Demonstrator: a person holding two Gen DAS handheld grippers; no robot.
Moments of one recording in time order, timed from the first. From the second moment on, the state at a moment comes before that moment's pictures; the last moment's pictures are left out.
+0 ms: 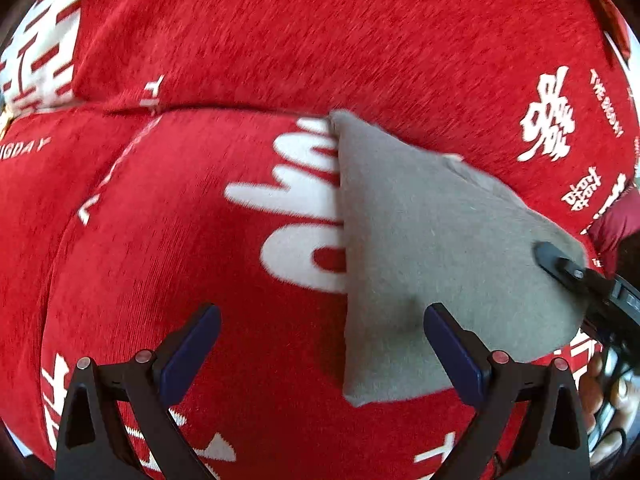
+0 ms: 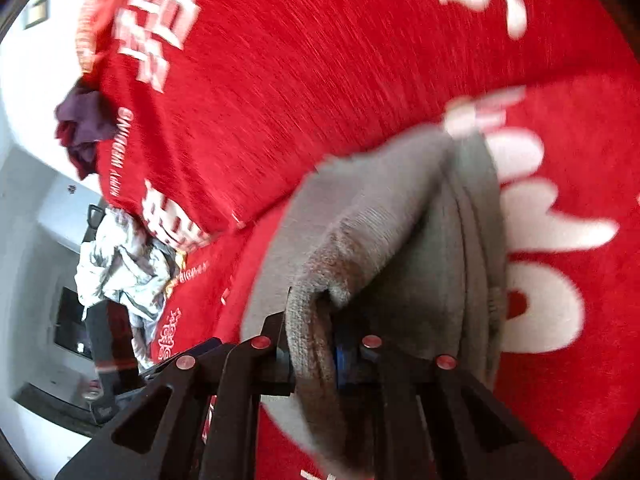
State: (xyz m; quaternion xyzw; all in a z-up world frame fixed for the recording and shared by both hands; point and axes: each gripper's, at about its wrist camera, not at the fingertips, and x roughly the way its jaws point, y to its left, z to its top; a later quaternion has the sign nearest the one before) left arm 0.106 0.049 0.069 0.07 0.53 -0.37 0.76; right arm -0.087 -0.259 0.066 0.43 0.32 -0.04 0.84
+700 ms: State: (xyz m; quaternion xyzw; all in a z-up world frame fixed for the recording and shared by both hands) left arm 0.063 -0.013 0.018 0.18 0.56 -0.40 0.71; right arm -0.117 -0.280 0.026 0.45 0.33 -0.07 0.83
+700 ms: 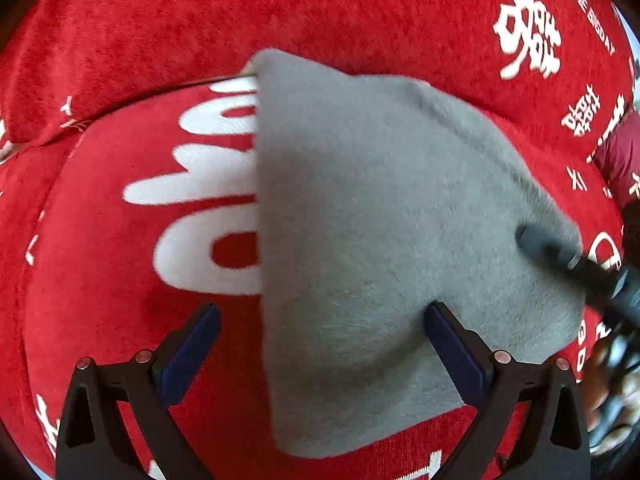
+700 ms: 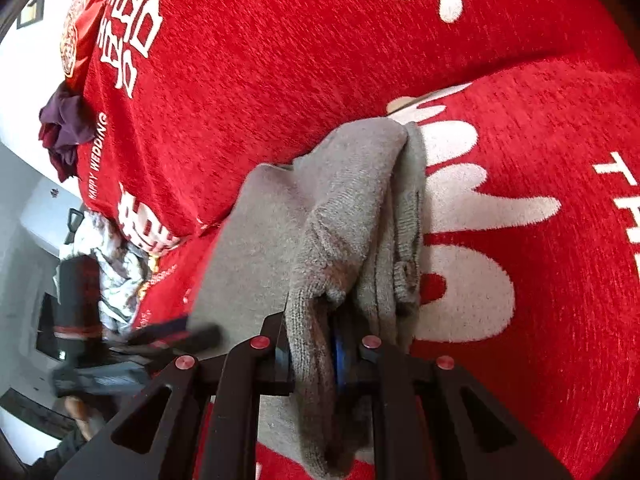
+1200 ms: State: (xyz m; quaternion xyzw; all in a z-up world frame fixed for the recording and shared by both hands) left arm 0.094 -0.017 0.026 0.13 0.58 -0.40 0.70; right arm -0.024 -0.355 0.021 0.42 0.39 -0.11 0.81
